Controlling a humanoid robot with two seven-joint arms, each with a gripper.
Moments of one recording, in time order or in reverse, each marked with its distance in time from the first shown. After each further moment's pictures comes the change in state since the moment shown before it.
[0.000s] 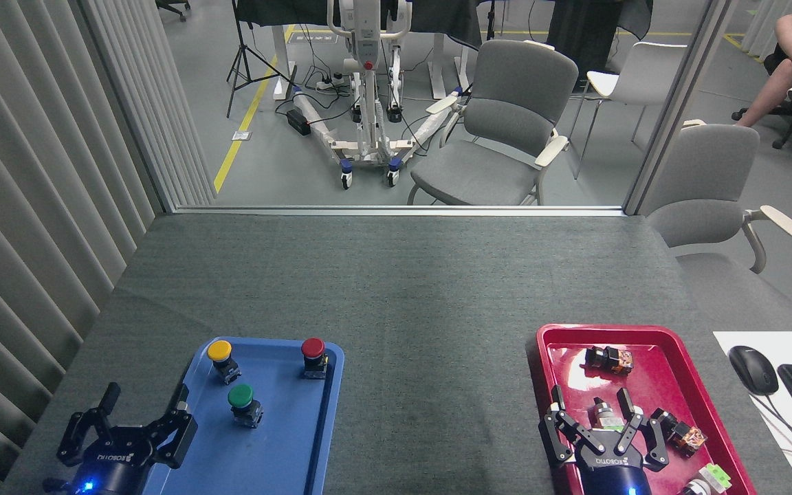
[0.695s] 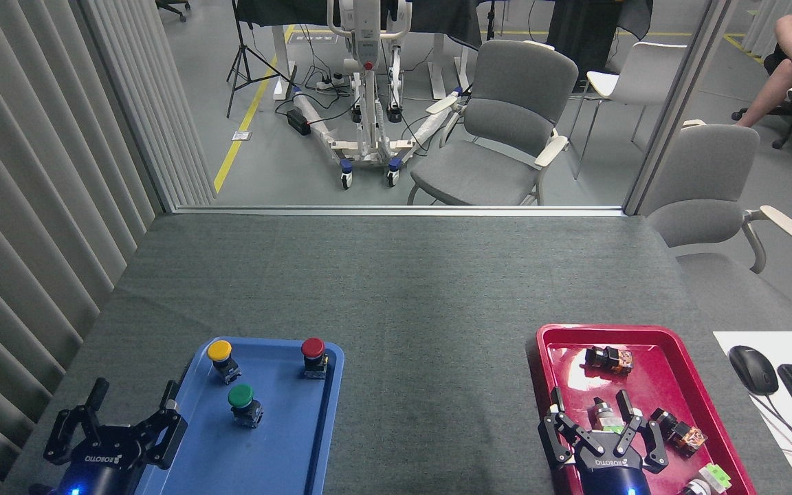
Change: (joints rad) left arm 0.008 0.039 -0.005 0.025 0.014 -0.010 0.136; right arm 0.003 0.001 0.000 0.000 0.000 0.002 0.004
